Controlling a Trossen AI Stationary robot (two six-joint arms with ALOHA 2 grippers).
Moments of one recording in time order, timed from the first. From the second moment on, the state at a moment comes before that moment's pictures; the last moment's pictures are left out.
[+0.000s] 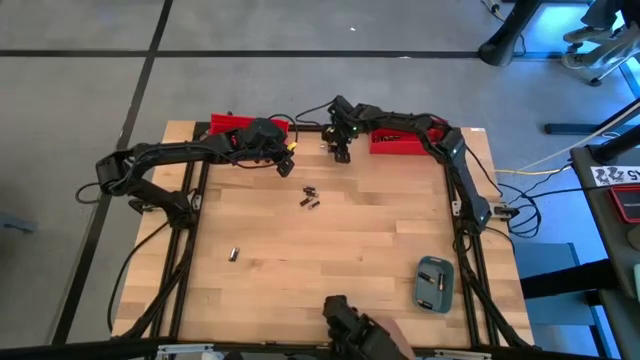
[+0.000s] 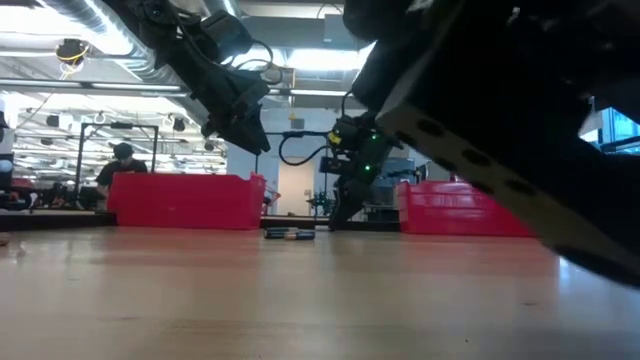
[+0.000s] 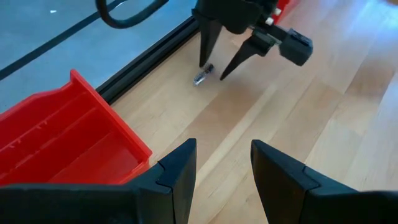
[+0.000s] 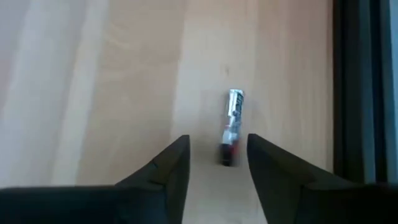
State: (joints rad) left arm 0.50 1.38 0.87 -0.22 -0.12 -0.15; right arm -0.65 2.27 1.71 -0.51 -0.30 -0.72
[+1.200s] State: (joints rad) left arm 0.50 1.38 0.87 -0.22 -0.12 -0.16; right arm -0.66 2.28 1.71 -0.55 -0.41 -1.03
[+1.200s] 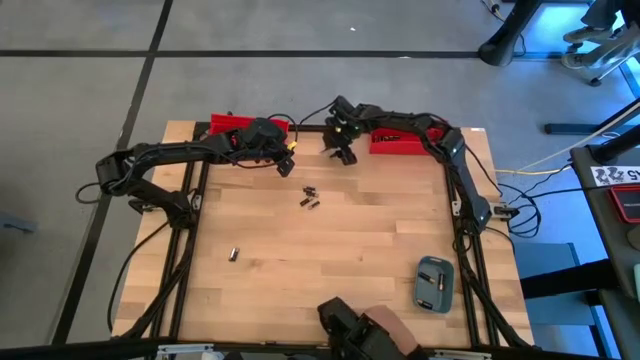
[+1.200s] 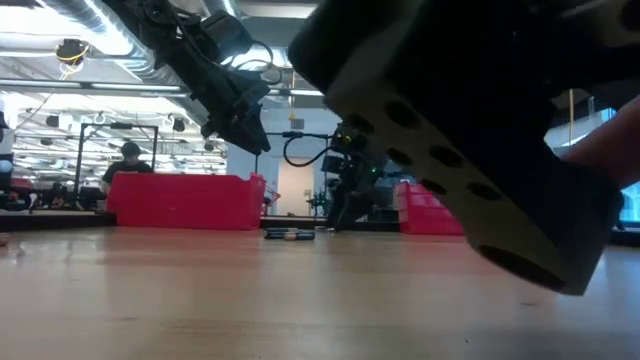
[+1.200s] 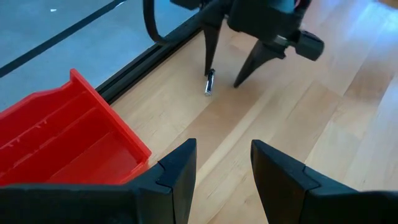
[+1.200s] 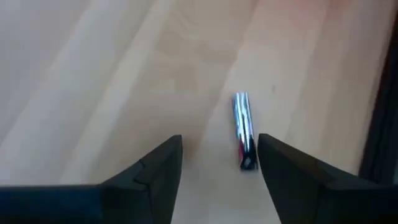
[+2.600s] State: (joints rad) left arm 0.49 1.38 0.87 -0.23 -0.12 -0.20; right arm -0.55 2.27 1.73 -1.01 -0.31 -0.74
